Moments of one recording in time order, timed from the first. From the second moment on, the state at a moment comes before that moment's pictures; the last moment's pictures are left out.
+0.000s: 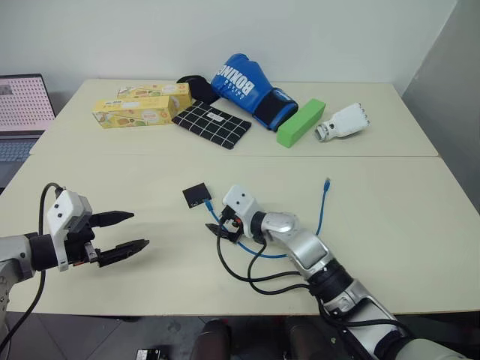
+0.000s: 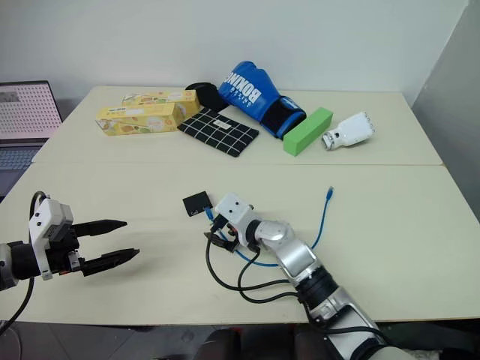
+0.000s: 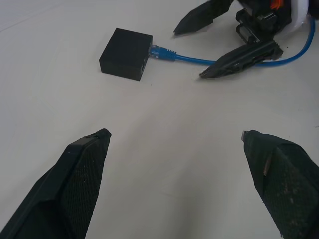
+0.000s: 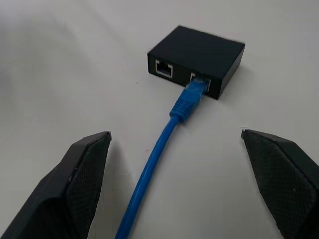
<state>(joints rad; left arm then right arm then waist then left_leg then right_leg) 0.12 0.99 0.46 -0.10 -0.54 0.42 -1.19 -0.62 0.06 0.47 0.31 -0.02 0.43 0.46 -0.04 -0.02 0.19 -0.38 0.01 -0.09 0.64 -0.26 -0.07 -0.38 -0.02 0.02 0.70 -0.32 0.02</state>
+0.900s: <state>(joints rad) 0.03 0.92 0.42 -0.14 -0.56 0.50 -1.09 -0.62 -0.16 0.46 0.22 -0.10 0.37 0.59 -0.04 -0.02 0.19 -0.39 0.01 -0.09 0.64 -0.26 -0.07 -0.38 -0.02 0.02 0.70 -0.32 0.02</state>
